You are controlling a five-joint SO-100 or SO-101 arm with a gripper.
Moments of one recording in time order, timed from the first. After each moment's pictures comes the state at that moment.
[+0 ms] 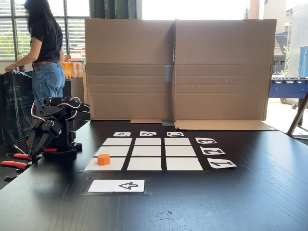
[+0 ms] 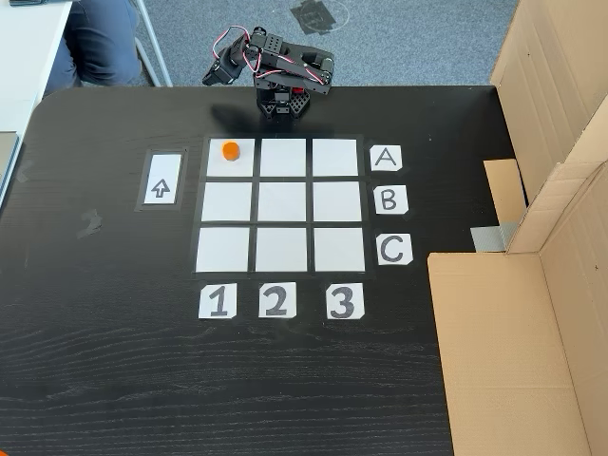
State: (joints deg) arm 97.6 190.1 175.1 65.3 0.5
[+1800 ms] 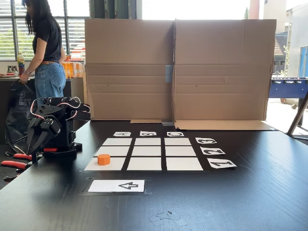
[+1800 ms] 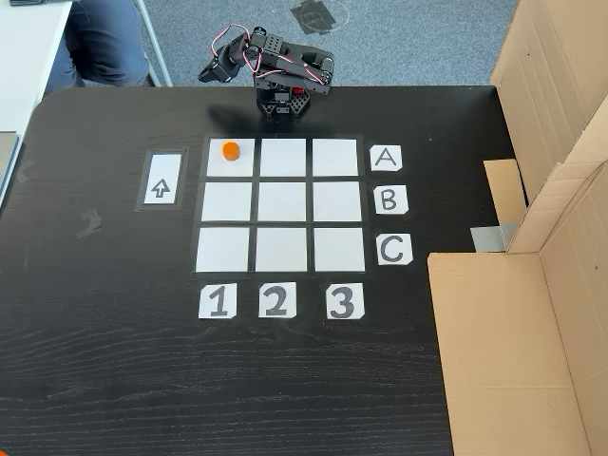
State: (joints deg) arm 97.6 190.1 175.1 61.5 0.5
